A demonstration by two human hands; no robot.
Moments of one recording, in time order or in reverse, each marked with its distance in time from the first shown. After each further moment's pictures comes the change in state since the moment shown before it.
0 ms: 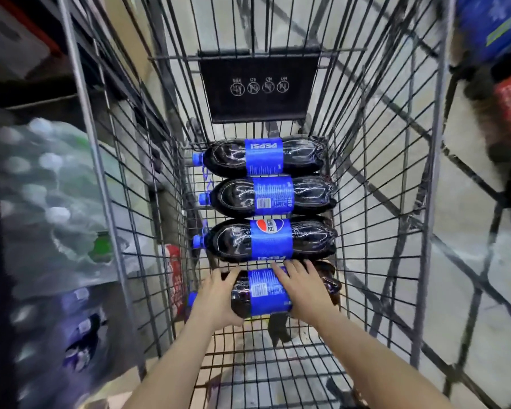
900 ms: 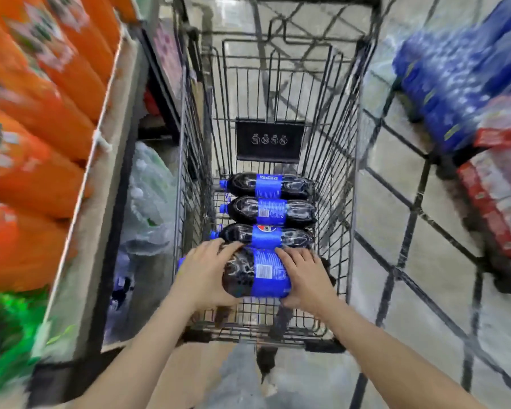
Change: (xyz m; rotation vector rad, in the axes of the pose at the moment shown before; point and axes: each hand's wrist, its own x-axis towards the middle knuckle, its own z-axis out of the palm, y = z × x) left_hand -0.190 0.061 -0.067 0.180 0.606 0.208; right_hand -0.145 -0.021 -0.098 -0.004 0.441 -0.063
